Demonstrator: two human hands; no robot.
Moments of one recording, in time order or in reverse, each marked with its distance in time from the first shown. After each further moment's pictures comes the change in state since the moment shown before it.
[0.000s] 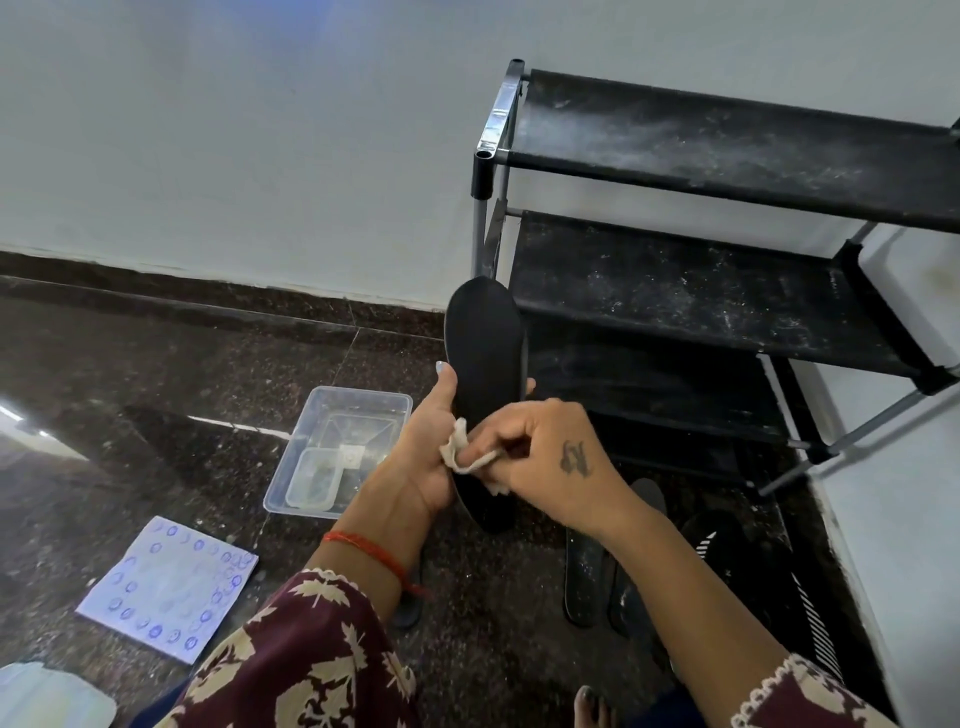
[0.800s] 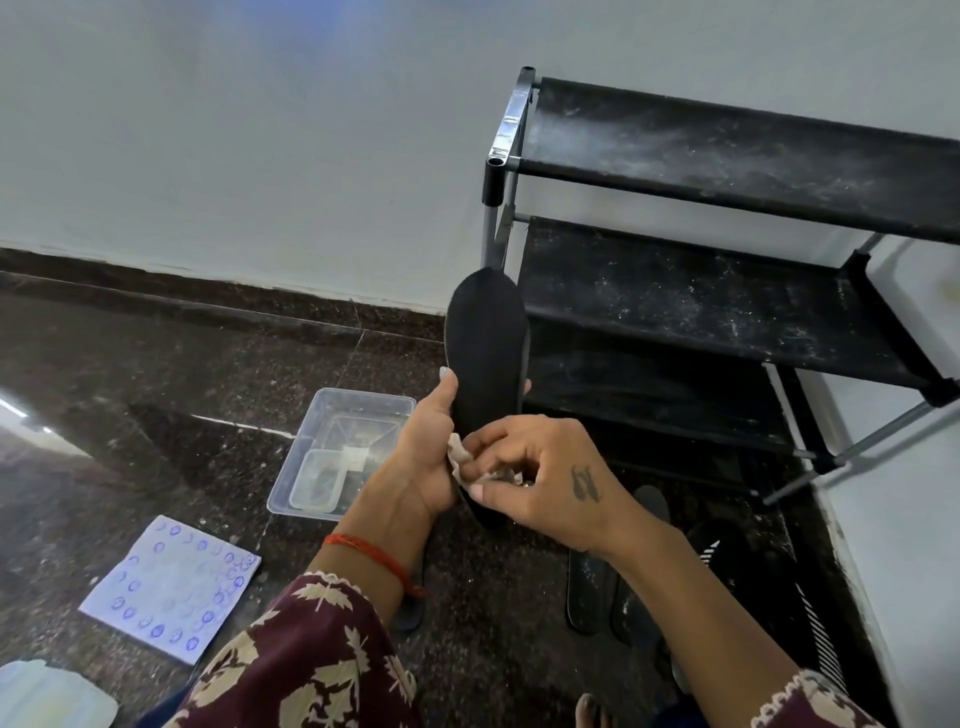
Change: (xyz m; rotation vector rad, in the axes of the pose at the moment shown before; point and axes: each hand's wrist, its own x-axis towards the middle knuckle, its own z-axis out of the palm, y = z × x) left_hand -0.003 0.006 -0.006 0.011 0.020 0.031; right_hand -0.005 0.001 0.001 -0.027 -0.115 -0.082
